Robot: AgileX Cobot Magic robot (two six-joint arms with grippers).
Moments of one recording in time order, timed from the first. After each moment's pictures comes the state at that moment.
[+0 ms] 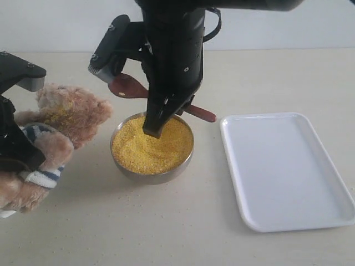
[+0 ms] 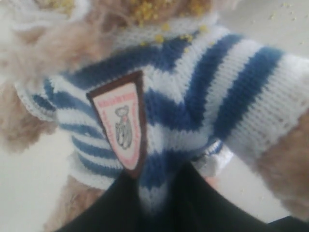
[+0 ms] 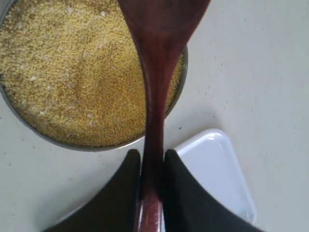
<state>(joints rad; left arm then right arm) -0.39 1.37 -0.91 0.09 1.10 0.00 0.89 1.86 -1.59 -0.29 1.13 -0.23</state>
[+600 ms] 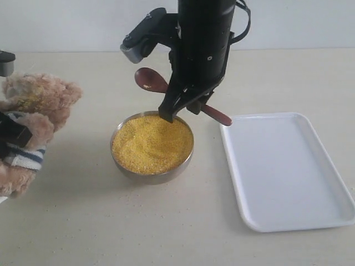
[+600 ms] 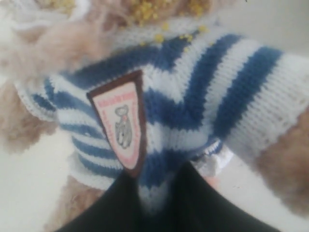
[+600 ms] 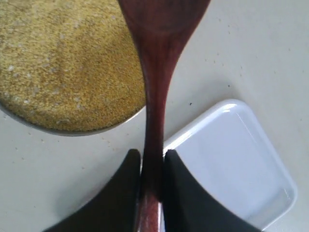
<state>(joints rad) -0.23 1.37 -0.91 0.08 1.06 -0.06 0.75 1.86 -1.59 -0.15 1.17 -0.22</state>
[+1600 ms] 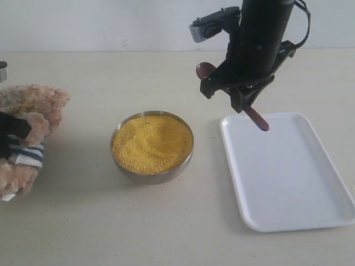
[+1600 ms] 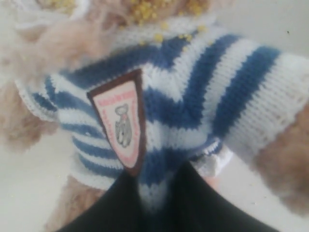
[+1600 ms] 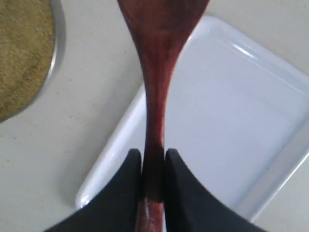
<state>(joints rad) -0.05 1.53 -0.91 -0.02 0.94 0.04 0.51 1.86 -1.52 -0.02 1.20 -0.08</state>
